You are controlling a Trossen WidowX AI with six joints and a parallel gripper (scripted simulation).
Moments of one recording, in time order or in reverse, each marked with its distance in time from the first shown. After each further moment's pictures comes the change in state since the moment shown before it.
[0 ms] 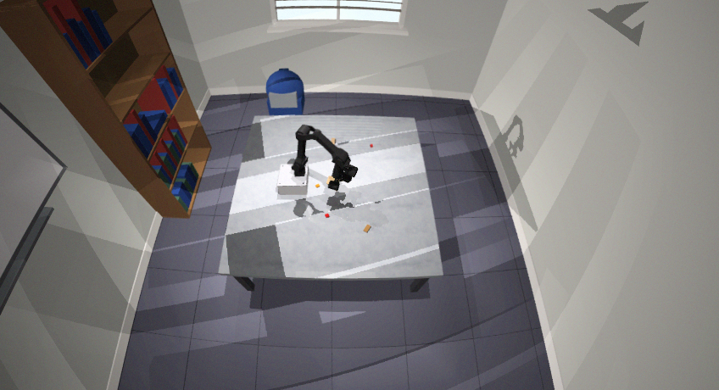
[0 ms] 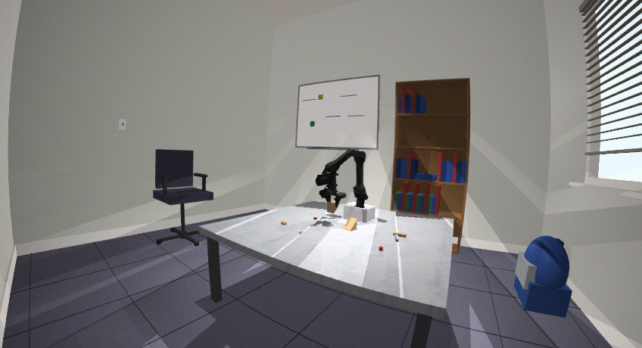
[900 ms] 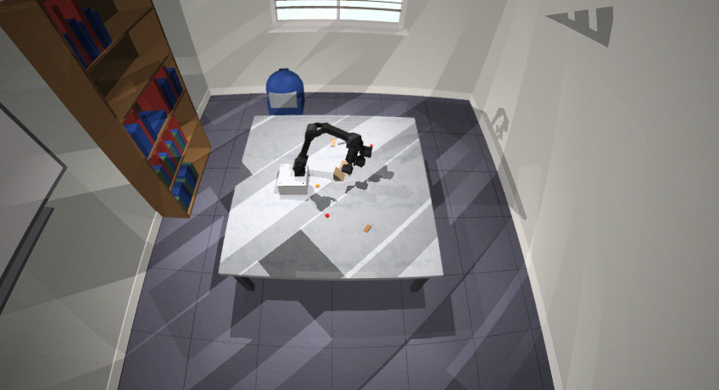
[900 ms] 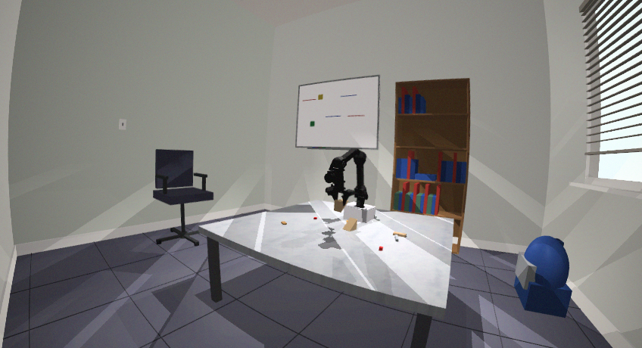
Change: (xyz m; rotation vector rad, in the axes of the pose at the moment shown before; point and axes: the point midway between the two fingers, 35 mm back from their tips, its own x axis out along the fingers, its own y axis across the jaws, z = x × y) arm -0.046 0.106 0.049 0.024 -0.003 0.021
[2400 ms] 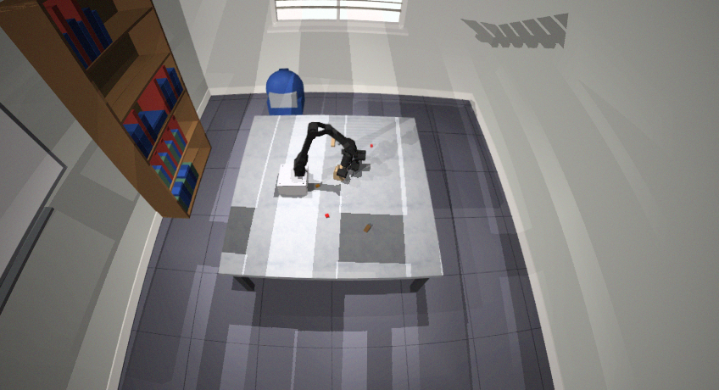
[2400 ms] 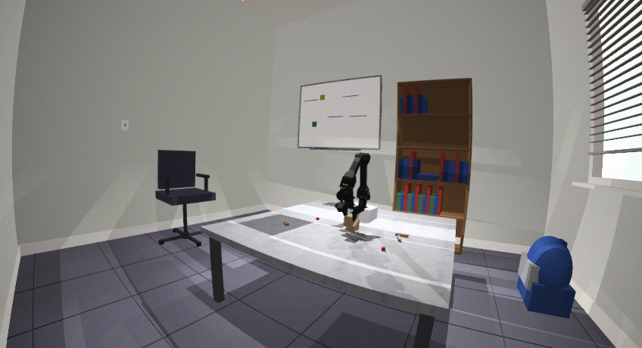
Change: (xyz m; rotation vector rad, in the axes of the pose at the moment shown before) arm 0.098 0.034 -0.023 0.011 0.014 0.006
